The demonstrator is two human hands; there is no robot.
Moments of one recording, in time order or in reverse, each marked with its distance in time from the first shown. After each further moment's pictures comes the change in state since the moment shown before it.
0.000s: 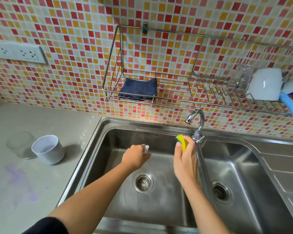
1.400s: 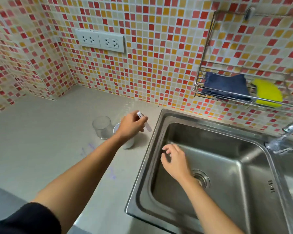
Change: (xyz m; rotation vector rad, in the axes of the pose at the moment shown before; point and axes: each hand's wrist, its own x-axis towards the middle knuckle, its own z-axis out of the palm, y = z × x) left_hand -0.053 -0.181 -0.183 -0.588 0.304 -0.184; right_hand -0.082 -0.086 0.205 -0.013 -0.544 -0.324
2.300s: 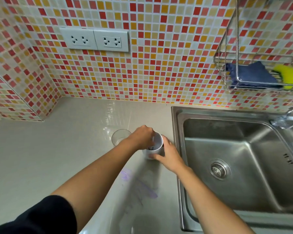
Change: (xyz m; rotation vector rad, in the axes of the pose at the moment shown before) left_hand 0.081 -0.081 -0.071 0.922 -0.553 0.369; right_hand 0.072 -0.085 0.128 0.233 -0.099 0.301
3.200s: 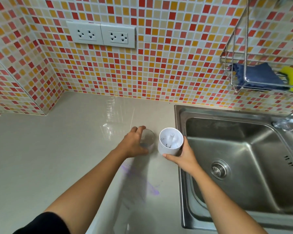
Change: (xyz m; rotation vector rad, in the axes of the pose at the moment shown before) left_hand -0.035 -0.044 0.034 -0.376 0.118 -0.117; right_hand -0.021 0.018 -0.026 0.214 0.134 0.103
